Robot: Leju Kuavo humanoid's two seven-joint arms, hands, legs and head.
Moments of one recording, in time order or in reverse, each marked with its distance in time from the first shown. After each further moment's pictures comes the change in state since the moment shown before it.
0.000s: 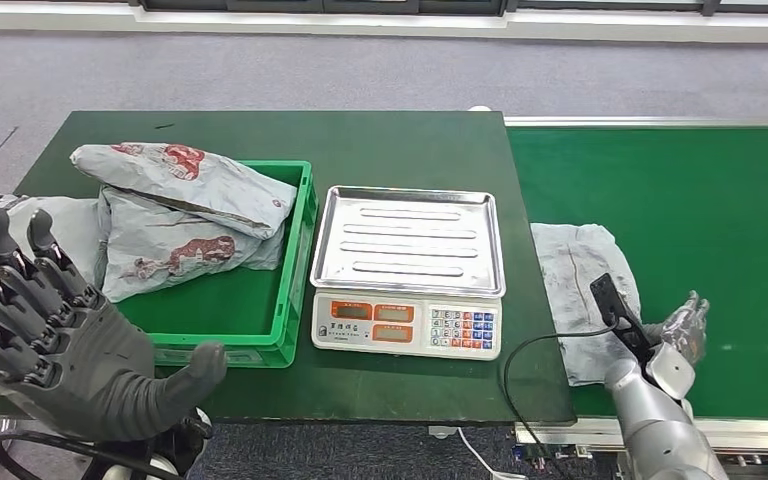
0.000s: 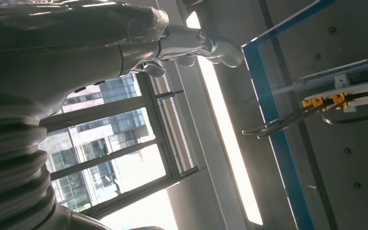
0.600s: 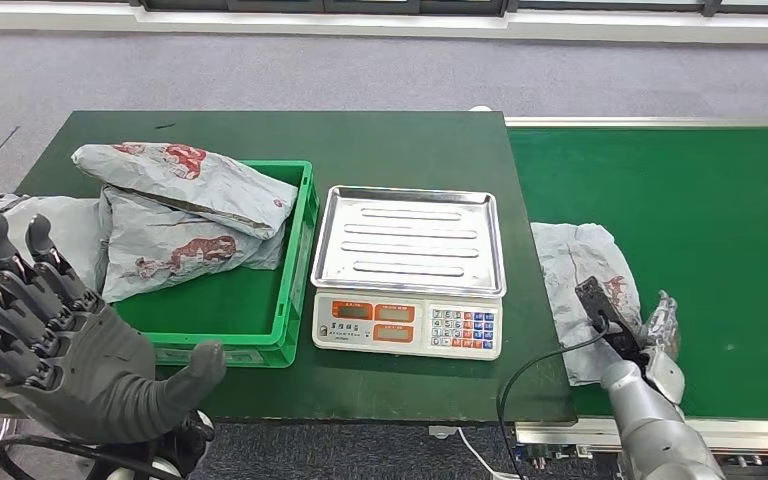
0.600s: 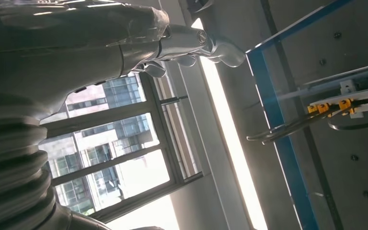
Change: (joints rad) left arm 0.001 0.017 -0.025 0.007 -0.006 0.037 0.008; right arm -0.020 0.005 -0.060 0.062 -0.095 0.072 -0.216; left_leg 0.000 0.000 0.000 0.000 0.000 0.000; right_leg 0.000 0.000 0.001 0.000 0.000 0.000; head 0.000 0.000
